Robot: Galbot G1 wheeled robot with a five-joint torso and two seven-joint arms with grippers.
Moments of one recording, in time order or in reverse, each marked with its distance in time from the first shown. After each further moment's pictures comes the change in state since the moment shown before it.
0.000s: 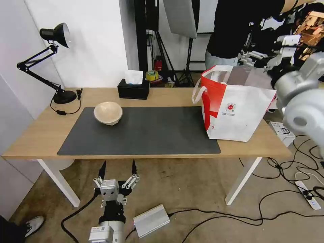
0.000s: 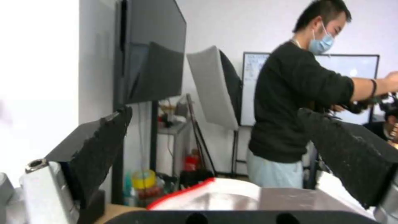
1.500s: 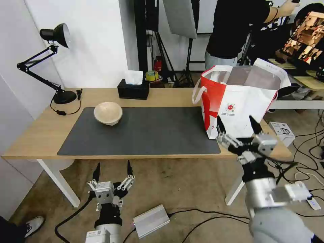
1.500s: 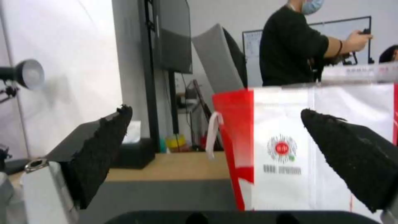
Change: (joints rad) left arm 0.033 -0.015 -0.003 -0.016 0.021 -0.006 -0.003; right arm -1.048 0.299 0.229 0.418 -0.635 0.198 0.126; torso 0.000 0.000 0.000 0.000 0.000
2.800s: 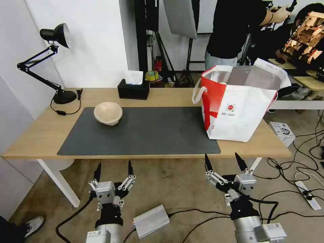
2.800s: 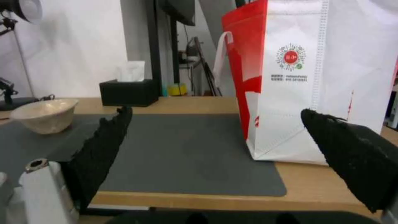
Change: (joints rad) left arm -0.002 -0.001 0.004 -0.005 -0.003 0.000 0.001; right arm -0.226 0.119 -0.084 -0.087 -0.212 0.061 -0.057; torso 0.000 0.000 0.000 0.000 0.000
